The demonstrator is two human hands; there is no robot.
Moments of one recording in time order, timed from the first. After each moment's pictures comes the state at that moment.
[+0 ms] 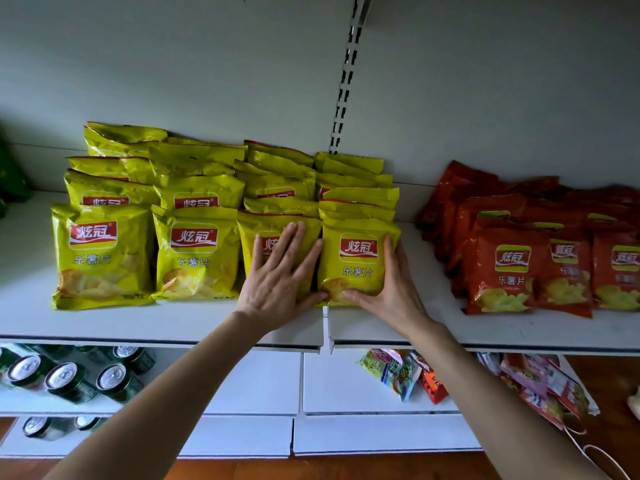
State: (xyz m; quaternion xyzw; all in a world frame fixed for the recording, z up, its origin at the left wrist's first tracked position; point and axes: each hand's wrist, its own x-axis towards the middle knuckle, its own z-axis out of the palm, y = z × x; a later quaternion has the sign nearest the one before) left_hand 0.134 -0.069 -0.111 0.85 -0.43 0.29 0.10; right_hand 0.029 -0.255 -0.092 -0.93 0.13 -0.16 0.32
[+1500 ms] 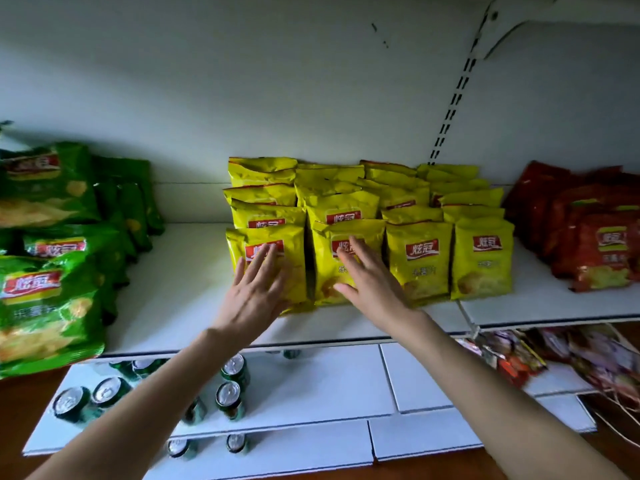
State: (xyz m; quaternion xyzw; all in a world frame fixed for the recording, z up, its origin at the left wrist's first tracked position) left_hand 0.243 0.178 -0.112 0.84 -0.49 0.21 0.09; right_hand 0.132 -0.013 -0.066 -0.98 0.09 -0.12 0.12
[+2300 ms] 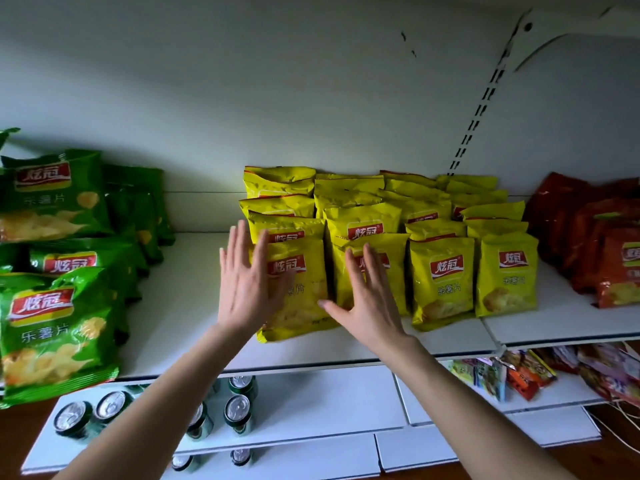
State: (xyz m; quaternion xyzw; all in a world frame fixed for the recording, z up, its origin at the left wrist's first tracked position) left_hand 0.276 0.182 -0.088 0.87 -0.35 0.18 0.31; right_hand 0.163 0.020 -0.096 -0.95 0.15 -0.26 0.11
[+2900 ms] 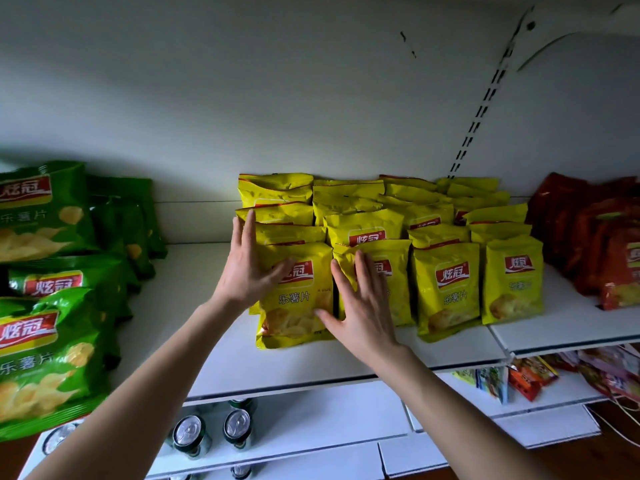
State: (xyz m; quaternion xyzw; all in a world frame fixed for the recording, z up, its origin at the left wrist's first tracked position) left_hand 0.316 0.168 -0.065 0.84 -0.31 0.02 0.45; right_hand 0.182 0.026 -0.107 -0.94 0.15 -0.30 0.05
